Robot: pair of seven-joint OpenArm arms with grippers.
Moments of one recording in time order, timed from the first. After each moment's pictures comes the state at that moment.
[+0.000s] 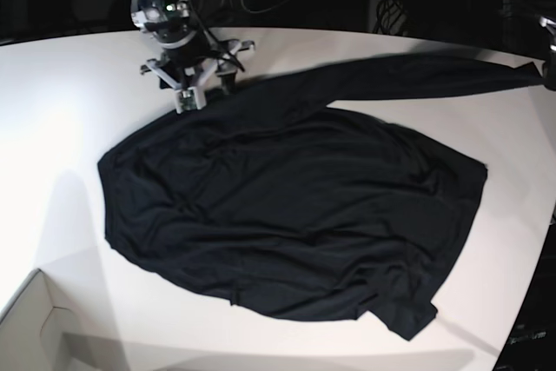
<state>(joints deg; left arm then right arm) 12.0 -5.3 -78.0 105.5 -65.4 -0.5 79.9 -24.9 -1.4 -3.1 100.0 -0.3 8.3 -29.4</state>
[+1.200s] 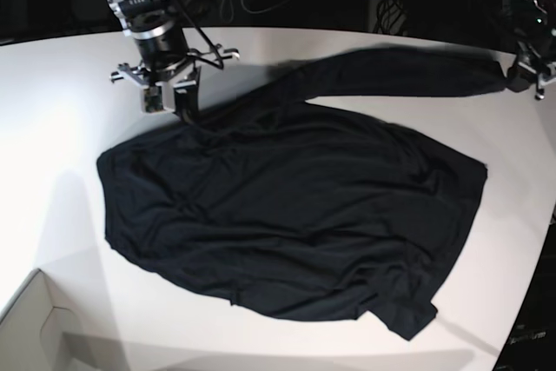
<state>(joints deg) 6.8 -5.4 -66.3 95.5 -48.3 0.1 79.4 -31.8 -1.7 -0.5 116.1 -0.3 8.1 -21.2</state>
